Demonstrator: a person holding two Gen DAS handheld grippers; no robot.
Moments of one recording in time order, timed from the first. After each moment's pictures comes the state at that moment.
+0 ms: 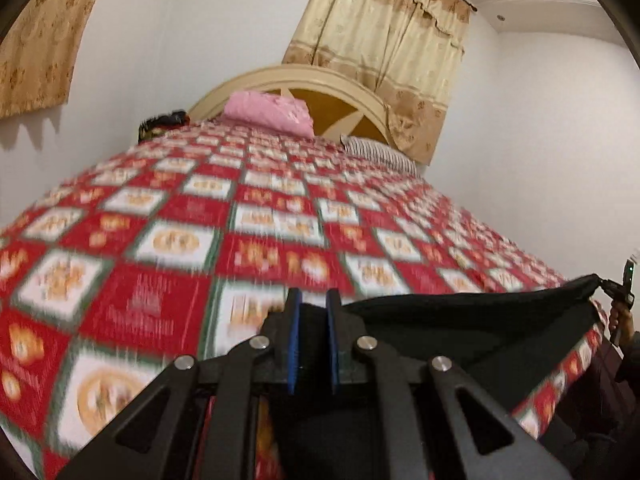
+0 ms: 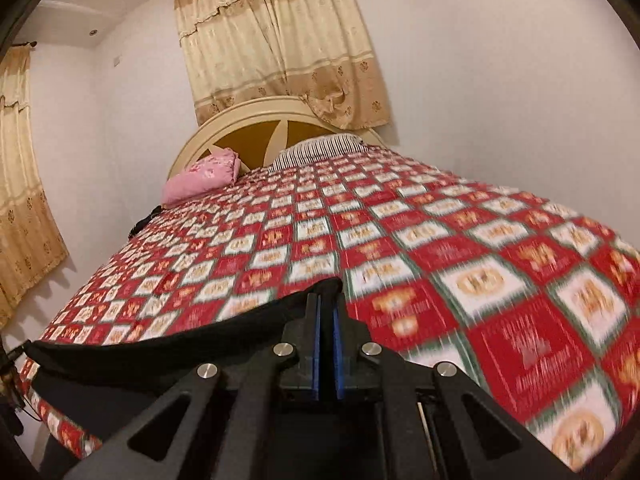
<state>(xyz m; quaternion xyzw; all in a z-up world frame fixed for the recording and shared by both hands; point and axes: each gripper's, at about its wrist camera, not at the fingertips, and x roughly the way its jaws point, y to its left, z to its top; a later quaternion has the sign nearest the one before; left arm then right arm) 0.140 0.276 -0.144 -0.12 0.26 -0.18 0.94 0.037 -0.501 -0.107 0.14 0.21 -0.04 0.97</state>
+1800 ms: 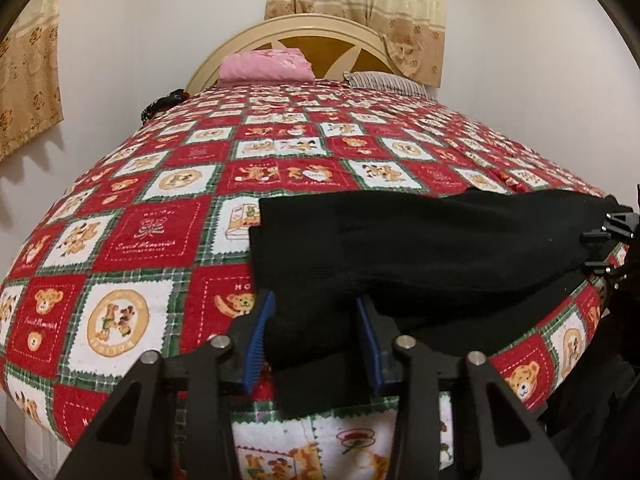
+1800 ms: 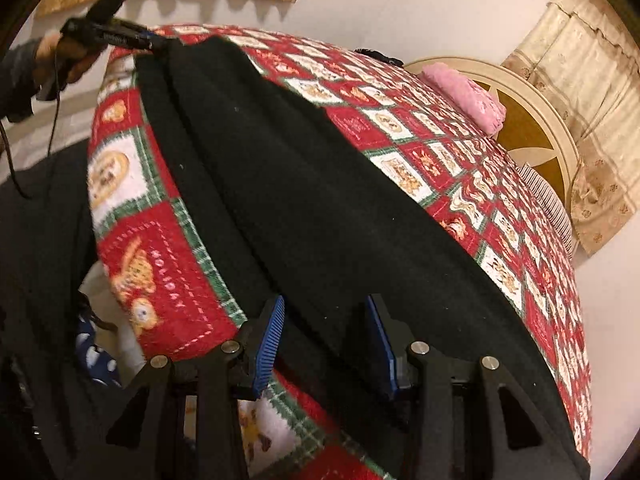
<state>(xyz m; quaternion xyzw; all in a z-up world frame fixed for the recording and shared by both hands) 0.106 0.240 -0.167 0.02 0.33 -0.14 0.93 0.064 -0.060 -0.212 -0.34 0.33 0.24 0.85</state>
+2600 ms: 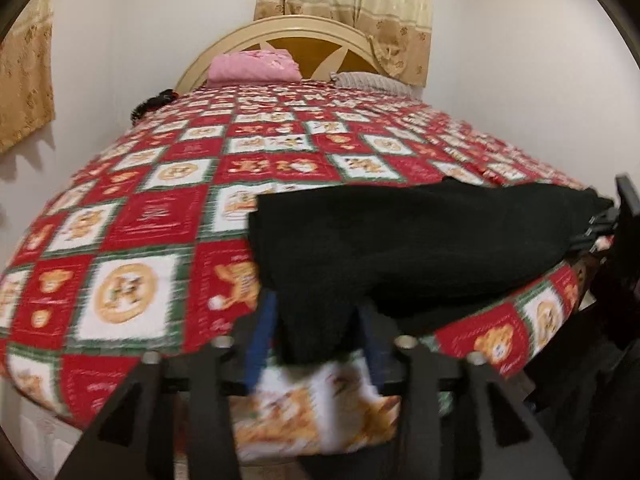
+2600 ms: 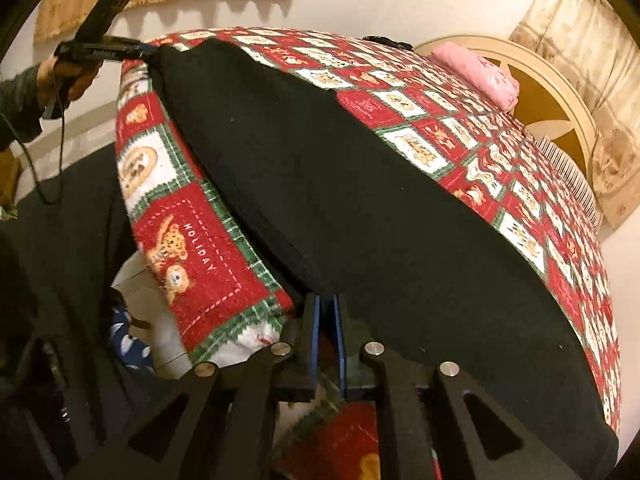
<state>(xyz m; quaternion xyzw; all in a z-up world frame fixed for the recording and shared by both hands) 0.074 0.253 -0.162 0.02 0.34 -0.16 0.93 0.059 -0.080 -0.203 -0.29 0.37 0.27 0.84</state>
